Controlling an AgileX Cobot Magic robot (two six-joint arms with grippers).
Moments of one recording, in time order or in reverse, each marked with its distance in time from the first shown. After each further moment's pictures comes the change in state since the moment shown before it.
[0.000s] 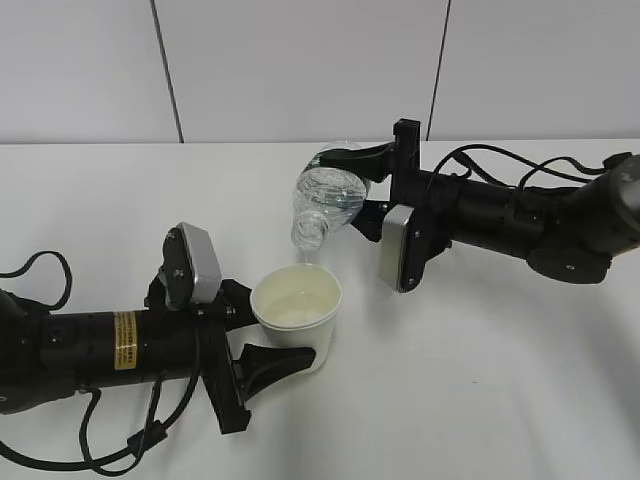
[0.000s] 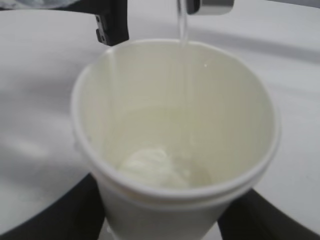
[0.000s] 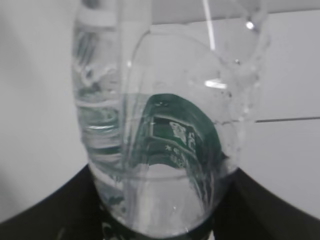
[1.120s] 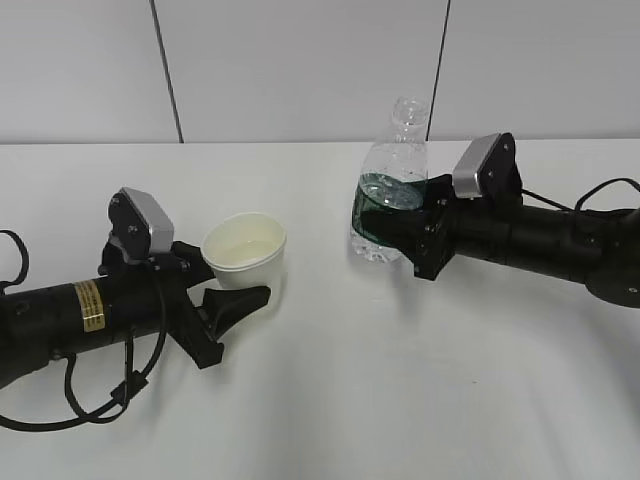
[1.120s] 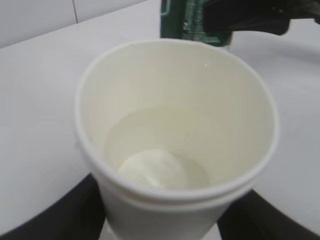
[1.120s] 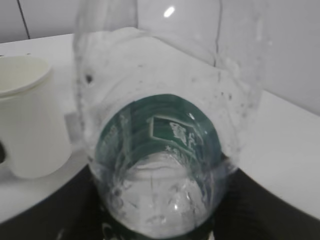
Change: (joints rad) left arm 0.115 -0.025 0.000 -0.131 0.001 0.000; right arm -0.122 -0.024 0.123 -0.076 -0.002 1.366
